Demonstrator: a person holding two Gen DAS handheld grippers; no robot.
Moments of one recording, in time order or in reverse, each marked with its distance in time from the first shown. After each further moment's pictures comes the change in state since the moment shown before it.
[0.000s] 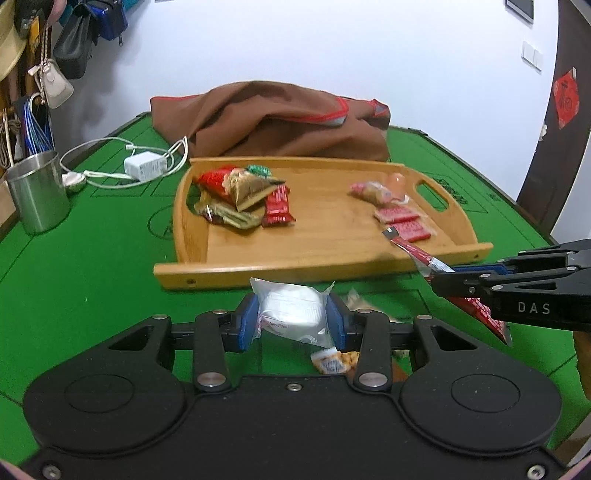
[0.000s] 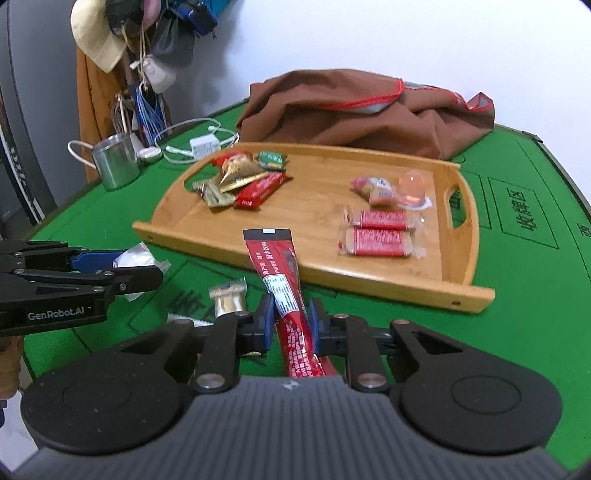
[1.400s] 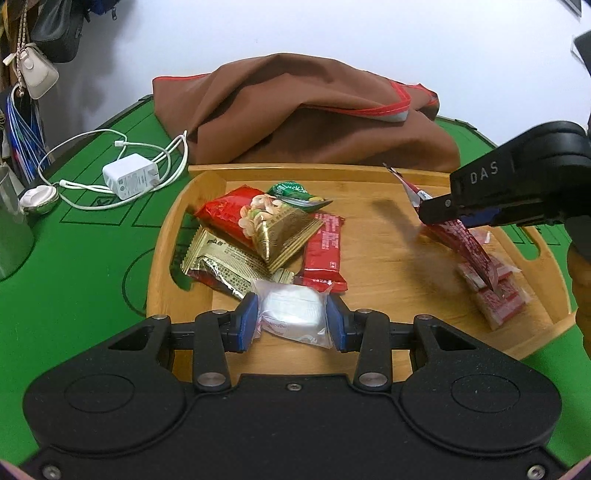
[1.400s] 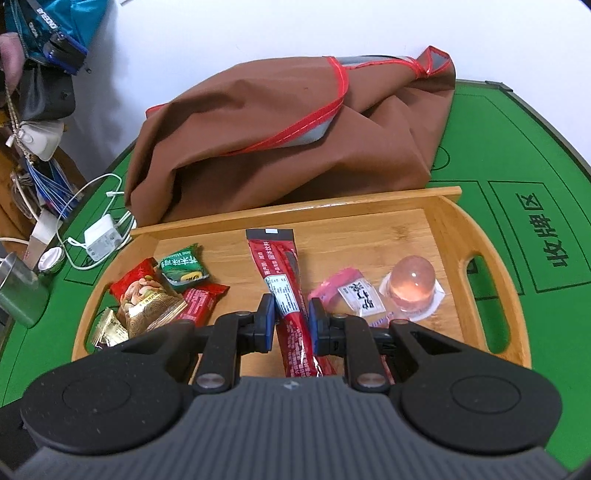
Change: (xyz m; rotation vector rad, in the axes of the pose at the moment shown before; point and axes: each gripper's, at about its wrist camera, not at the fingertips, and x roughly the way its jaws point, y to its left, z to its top) left arm 0.136 0.029 0.070 -0.028 0.078 0.075; right arm 0.143 -0.046 0.126 0.300 0.091 -0.146
